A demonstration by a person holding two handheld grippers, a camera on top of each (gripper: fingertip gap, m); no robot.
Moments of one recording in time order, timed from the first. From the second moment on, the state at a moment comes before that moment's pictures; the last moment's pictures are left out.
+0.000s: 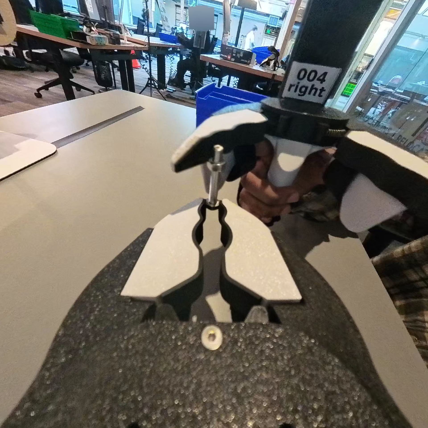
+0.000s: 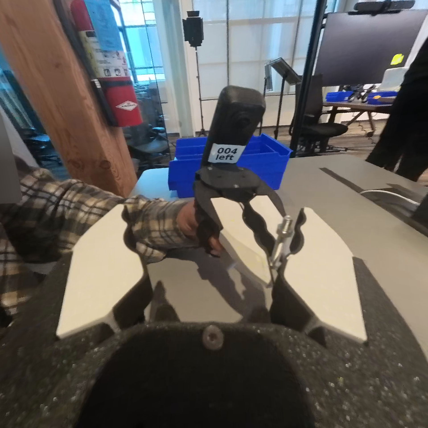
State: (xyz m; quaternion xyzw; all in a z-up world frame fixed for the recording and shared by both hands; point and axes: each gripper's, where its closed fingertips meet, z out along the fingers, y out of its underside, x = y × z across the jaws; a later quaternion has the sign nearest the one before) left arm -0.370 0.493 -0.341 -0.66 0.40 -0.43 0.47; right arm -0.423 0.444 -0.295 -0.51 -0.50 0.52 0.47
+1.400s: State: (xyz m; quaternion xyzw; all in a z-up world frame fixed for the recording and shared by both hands) left arm -0.374 0.495 -0.338 -0.66 0.39 -0.43 0.48; right arm -0.392 0.441 -0.284 -0.52 -0.49 0.49 0.50
